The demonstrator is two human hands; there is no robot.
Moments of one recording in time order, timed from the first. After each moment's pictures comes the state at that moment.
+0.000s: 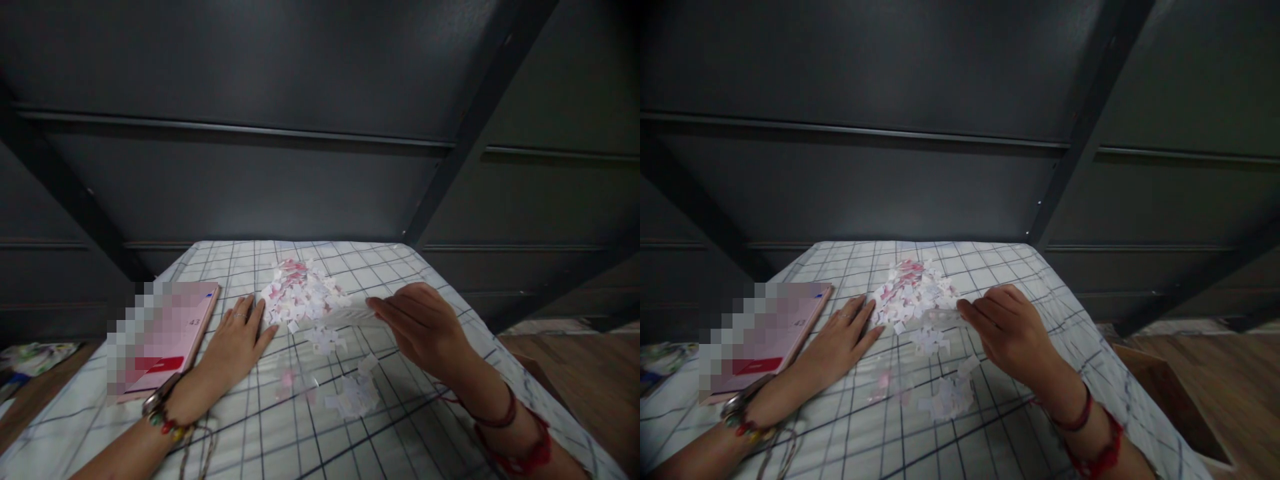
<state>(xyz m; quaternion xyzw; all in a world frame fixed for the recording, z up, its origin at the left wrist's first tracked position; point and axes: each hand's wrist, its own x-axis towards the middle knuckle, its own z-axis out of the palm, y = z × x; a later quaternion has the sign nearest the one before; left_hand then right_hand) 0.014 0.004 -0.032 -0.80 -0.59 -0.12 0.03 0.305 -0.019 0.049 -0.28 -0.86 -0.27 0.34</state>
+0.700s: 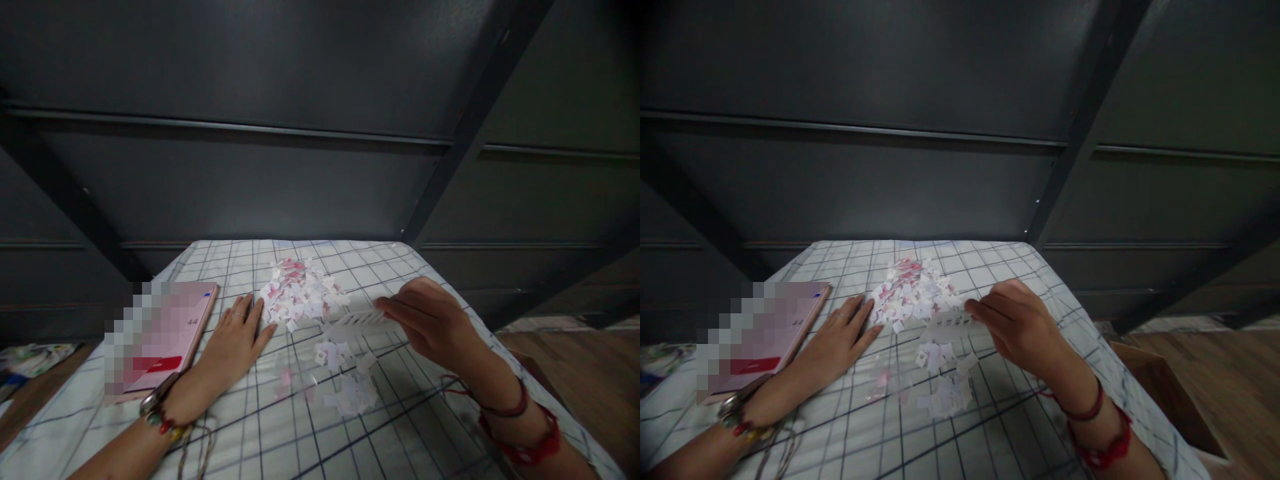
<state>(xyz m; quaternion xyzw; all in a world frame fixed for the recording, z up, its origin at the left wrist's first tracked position) 0.011 0.006 -0.039 -0.80 -0.58 -0.14 0.04 0.316 -0.017 0.049 -0.28 -0.87 -0.21 0.34</state>
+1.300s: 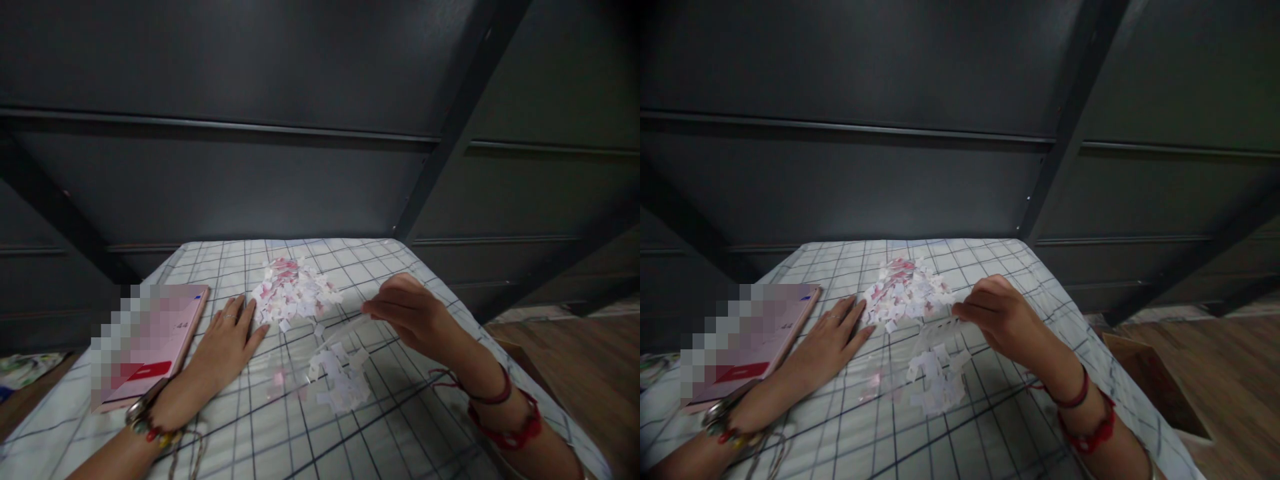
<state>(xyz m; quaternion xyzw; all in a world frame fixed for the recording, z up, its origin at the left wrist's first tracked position) 0.014 0.006 -0.030 -0.80 -0.60 -0.09 0.03 0.322 -0.015 0.052 -0.26 -0.89 -0.15 0.34</state>
